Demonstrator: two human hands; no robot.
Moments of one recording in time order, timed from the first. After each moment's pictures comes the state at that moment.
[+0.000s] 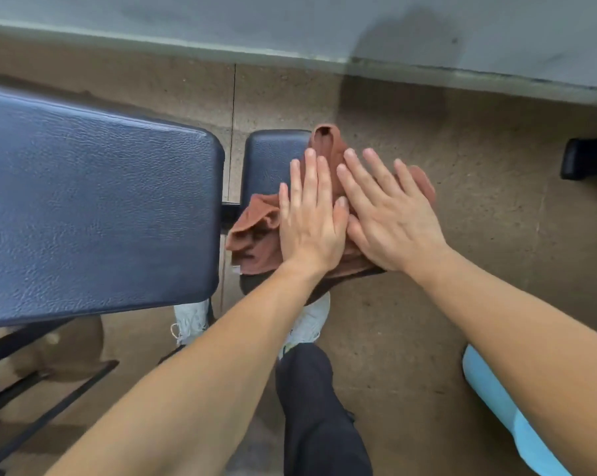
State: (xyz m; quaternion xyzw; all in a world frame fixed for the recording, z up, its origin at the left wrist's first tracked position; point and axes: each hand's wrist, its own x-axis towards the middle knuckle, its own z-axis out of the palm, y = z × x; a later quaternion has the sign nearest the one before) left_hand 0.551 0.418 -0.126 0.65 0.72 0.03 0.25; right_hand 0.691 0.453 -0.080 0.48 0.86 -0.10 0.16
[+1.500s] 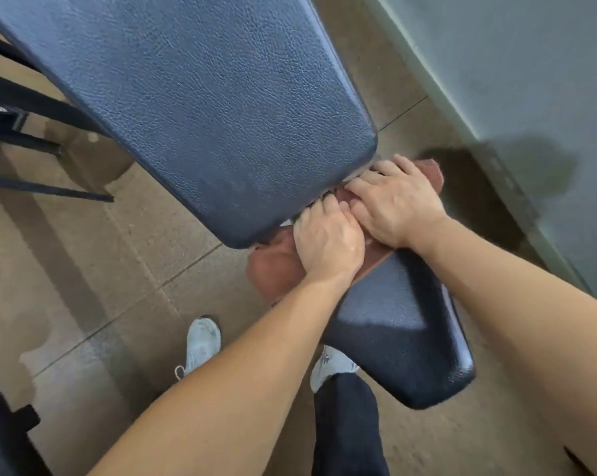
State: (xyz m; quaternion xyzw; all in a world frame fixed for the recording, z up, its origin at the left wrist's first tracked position) left_hand 0.514 0.449 -0.156 0.13 0.96 0.13 0.22; right_hand 0.536 0.579 -0.136 0.06 0.97 -0.11 0.22
